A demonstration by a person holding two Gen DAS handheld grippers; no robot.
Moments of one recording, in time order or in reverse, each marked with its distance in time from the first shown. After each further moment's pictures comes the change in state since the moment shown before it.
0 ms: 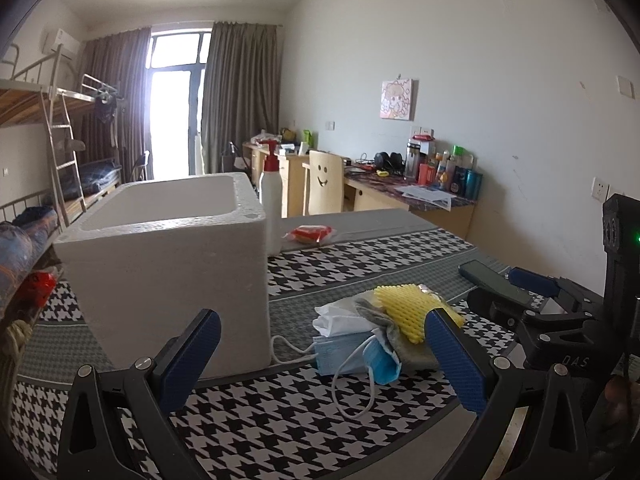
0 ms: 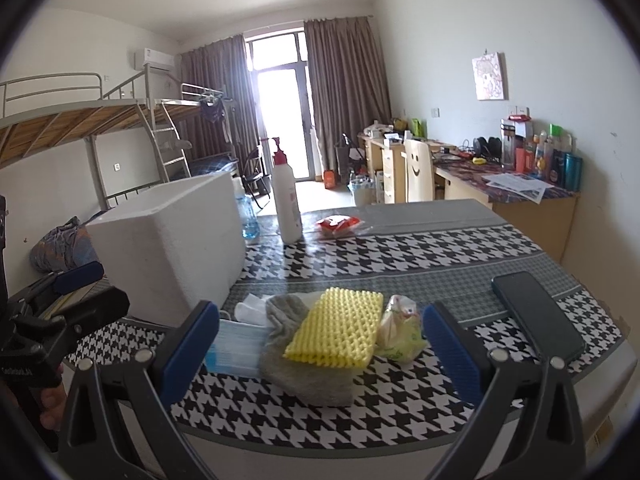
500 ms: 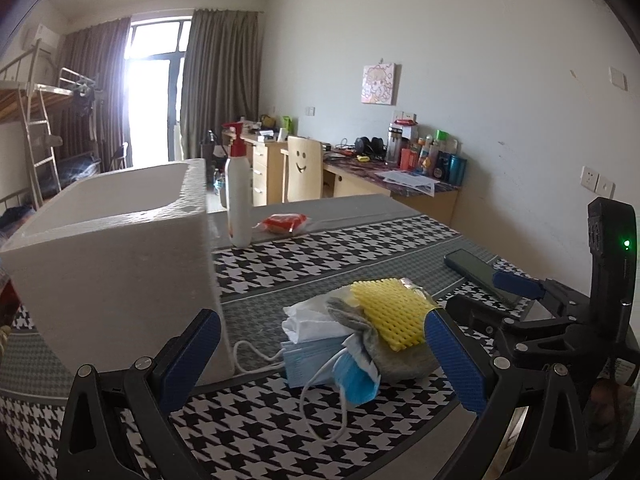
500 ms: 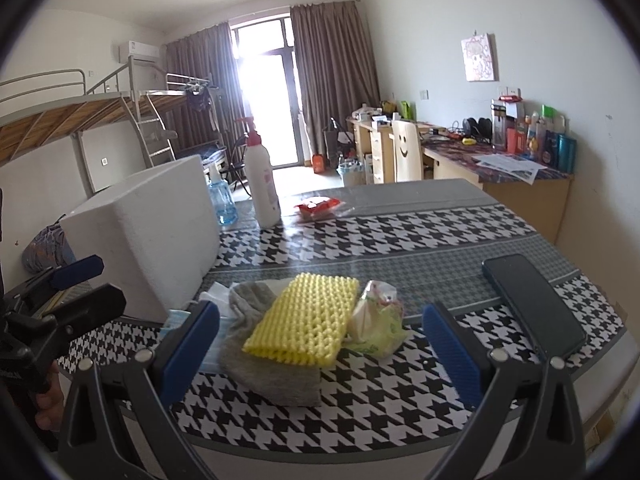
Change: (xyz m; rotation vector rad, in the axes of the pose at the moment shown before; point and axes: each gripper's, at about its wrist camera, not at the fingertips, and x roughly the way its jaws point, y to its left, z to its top) left arm 0.036 -0.017 0.006 0.025 0.051 -0.075; right arm 0.018 -0.023 -0.005 0.032 0.063 -0.027
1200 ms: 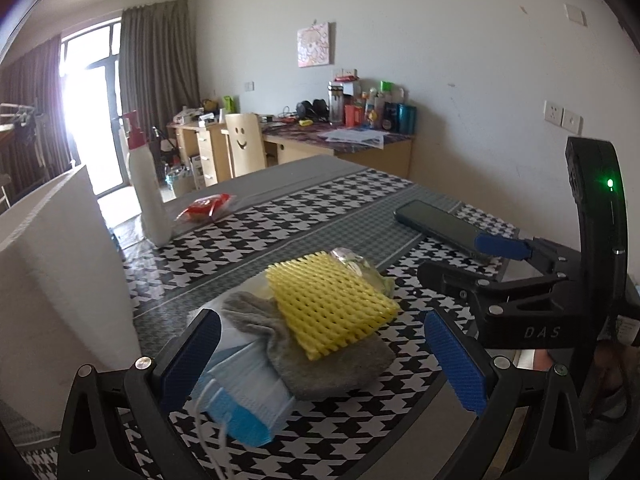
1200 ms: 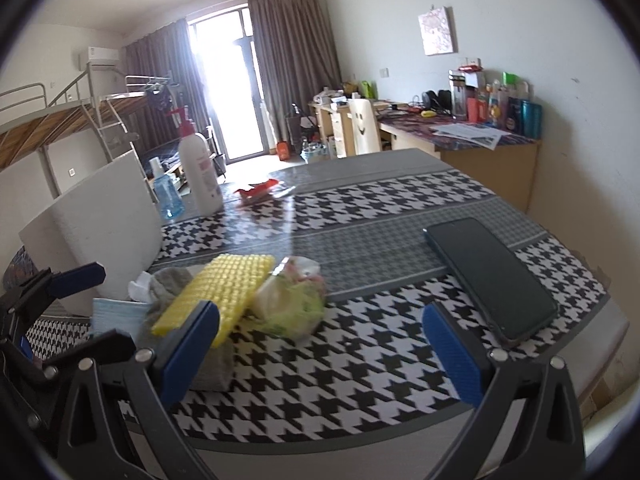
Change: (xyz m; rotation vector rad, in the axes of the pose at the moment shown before) left arm 0.060 -0.067 -0.007 0.188 0.131 -0.116; right arm 0.006 -0.059 -0.015 0.097 0.053 -0.097
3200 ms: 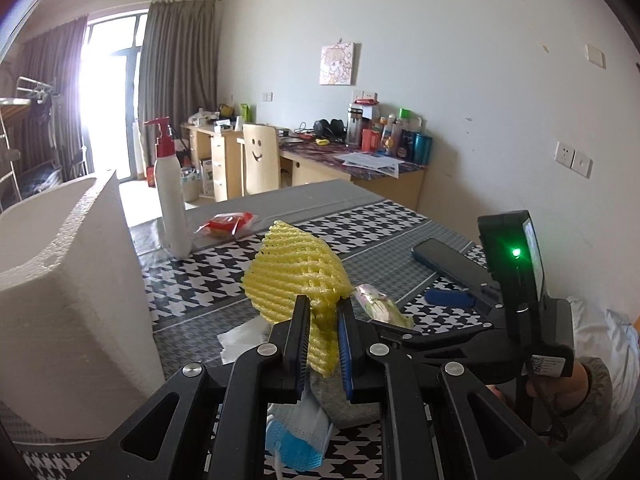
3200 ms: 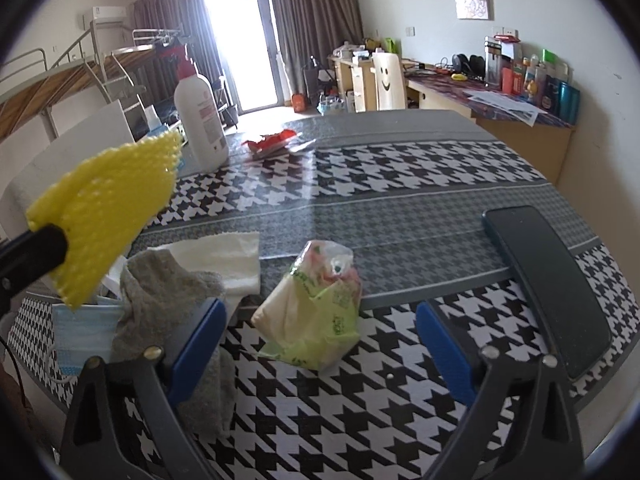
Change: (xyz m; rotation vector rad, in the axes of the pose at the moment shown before) left arm -0.018 0.034 0.016 -0.120 -0.077 -0.002; right arm 0.067 0.019 0.009 -0.073 0.187 0.044
